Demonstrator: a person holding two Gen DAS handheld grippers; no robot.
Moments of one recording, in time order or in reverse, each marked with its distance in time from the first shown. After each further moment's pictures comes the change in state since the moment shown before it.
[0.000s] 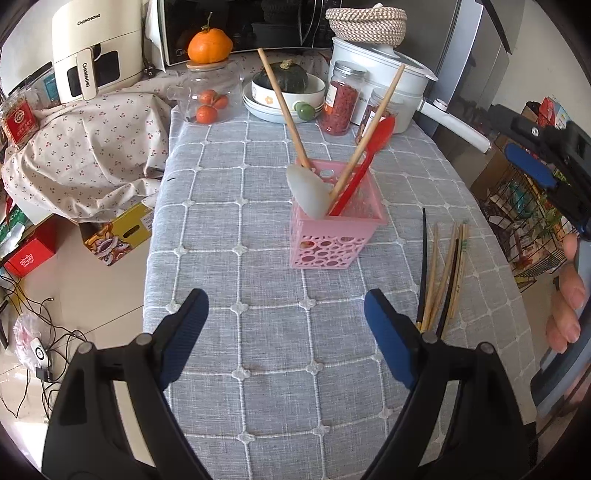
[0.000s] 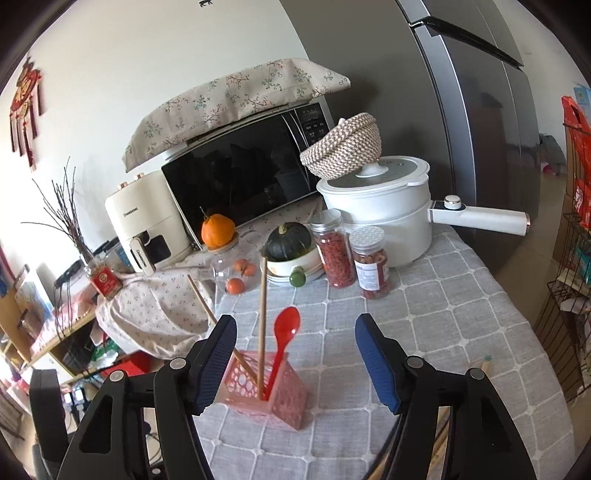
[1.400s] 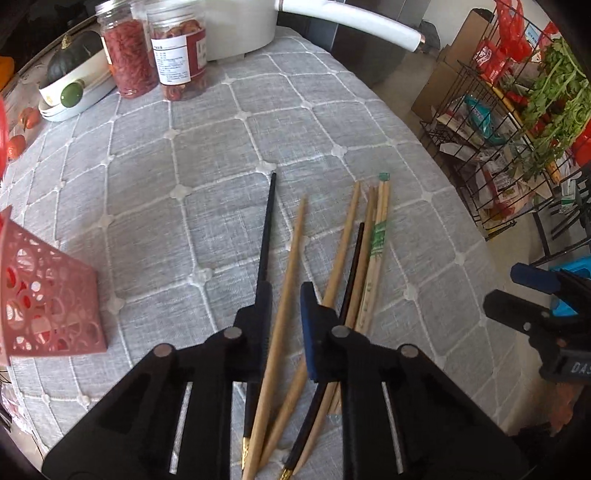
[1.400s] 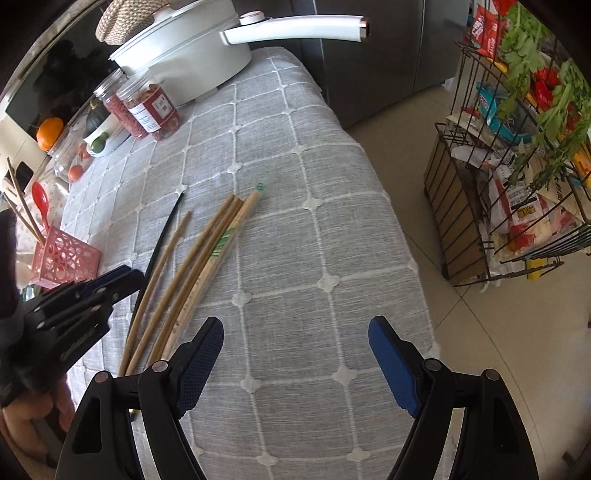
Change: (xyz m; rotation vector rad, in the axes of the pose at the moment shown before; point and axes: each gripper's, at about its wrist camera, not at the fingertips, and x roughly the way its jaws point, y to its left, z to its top) left arm 0.144 -0.193 0.040 0.237 0.233 -0.170; right arm -0.003 -0.219 -0.063 0.162 0.616 -0.328
